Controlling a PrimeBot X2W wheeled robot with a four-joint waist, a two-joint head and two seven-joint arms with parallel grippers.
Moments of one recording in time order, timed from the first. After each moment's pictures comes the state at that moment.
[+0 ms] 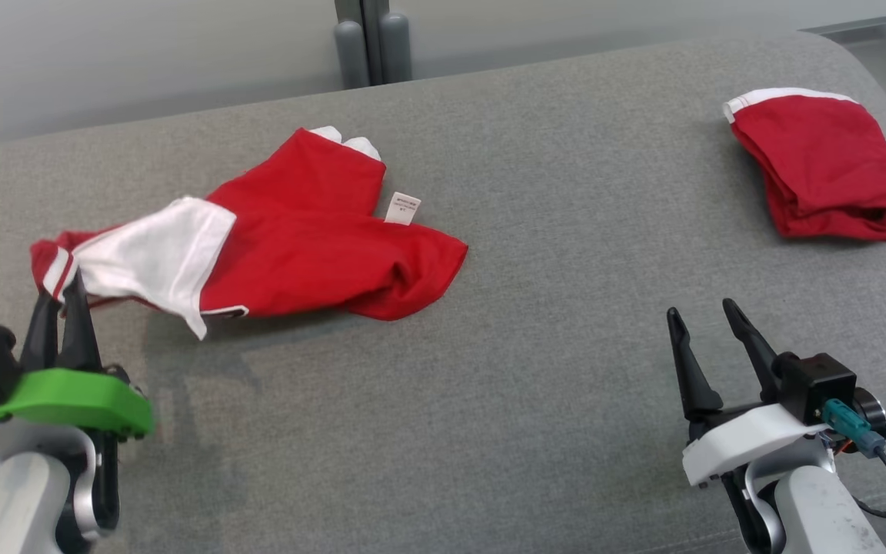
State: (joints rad) left arm -0.30 0.51 -0.35 0.21 -0.72 0.24 -0.25; right arm -0.18 -0.05 0.02 0.28 0.15 0.13 -0.26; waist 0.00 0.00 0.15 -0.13
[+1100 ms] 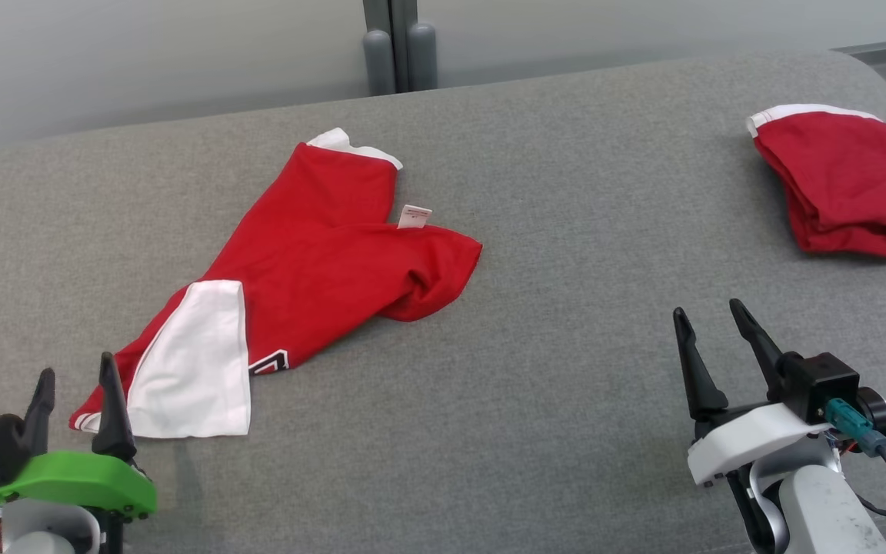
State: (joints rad) left arm -0.13 0.44 -0.26 0.32 -0.74 0.12 -0.26; right arm -0.18 -0.05 0.00 0.29 0.12 0.13 -0.26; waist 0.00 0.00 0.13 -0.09
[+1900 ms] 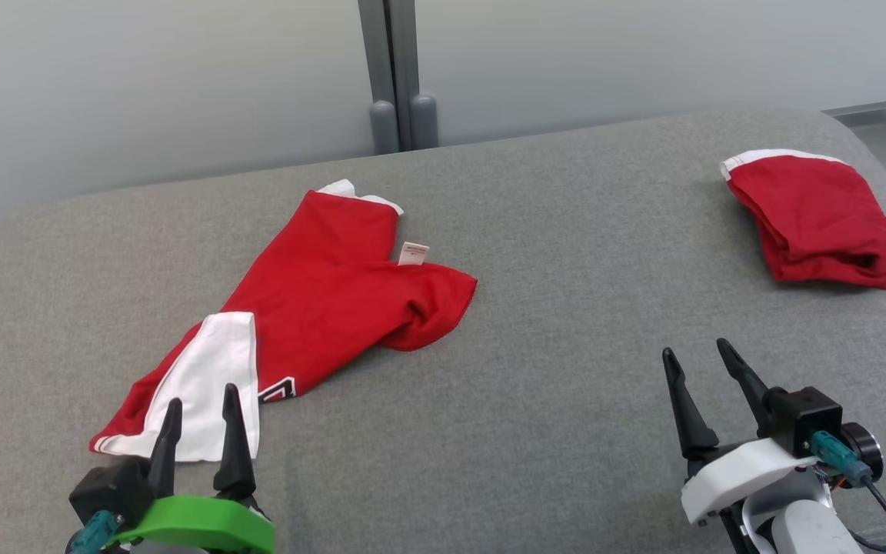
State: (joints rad) left arm -0.01 0.14 -0.17 0.24 -0.53 0.01 -0.26; right arm -0.12 -0.05 0.03 0.30 0.12 0.13 -0.26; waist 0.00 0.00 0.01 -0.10
